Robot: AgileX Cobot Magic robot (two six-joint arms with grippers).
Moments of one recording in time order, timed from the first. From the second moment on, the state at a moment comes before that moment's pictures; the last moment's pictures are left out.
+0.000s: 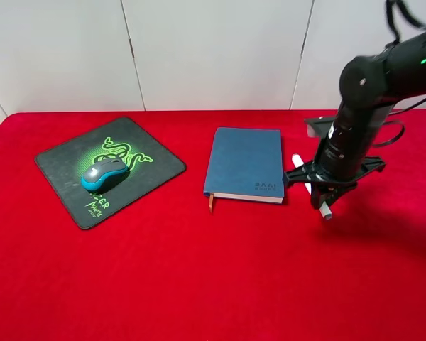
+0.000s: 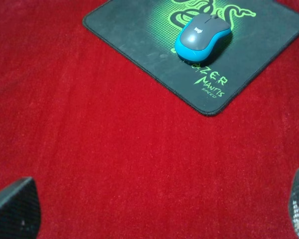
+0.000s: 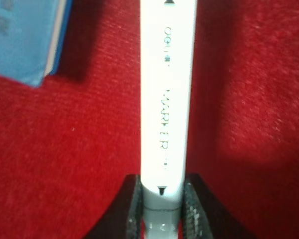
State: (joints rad) left arm 0.05 0.00 -0.49 -0.05 1.06 0.09; right arm 0.36 1.84 -1.04 0.02 0.80 0.17
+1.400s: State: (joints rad) left arm 0.05 0.00 -0.49 -0.05 1.06 0.09; right arm 0.47 2.12 -1.63 0.19 1.04 0.30
